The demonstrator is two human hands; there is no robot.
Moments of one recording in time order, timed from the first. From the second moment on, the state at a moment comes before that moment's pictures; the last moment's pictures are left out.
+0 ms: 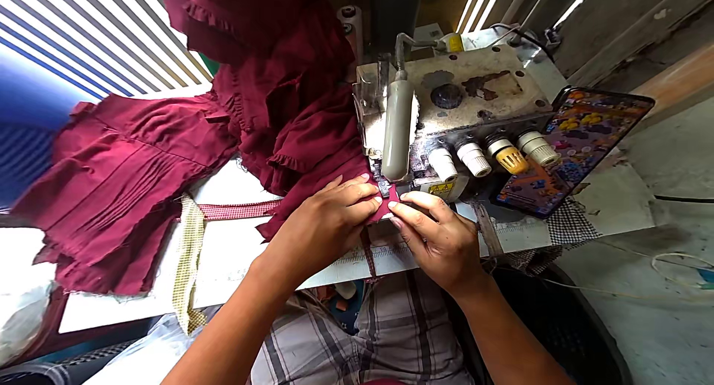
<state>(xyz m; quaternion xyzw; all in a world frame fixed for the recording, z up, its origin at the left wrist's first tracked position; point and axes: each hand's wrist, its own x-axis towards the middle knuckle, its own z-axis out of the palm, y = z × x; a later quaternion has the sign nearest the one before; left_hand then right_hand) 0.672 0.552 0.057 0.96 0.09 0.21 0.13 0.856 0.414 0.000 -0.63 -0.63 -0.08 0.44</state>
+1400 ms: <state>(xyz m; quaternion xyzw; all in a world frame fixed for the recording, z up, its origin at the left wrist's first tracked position) 0.643 0.659 0.091 0.80 0.42 0.33 0.28 0.848 0.402 -0.047 -0.61 -0.64 0.03 0.47</state>
